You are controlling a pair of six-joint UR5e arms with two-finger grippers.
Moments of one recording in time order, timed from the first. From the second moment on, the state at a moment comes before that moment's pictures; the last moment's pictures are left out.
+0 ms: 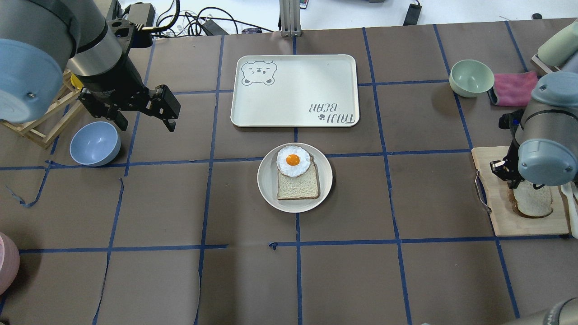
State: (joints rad) left arm -1.53 -1.57 -1.63 -1.56 1.60 0.10; right arm 1.11 -1.33 2.09 -2.27 -1.87 -0.33
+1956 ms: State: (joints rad) left arm -1.52 -1.58 -1.63 -1.55 1.60 0.10; right arm 2.06 -1.20 1.62 -1.99 -1.62 0.53
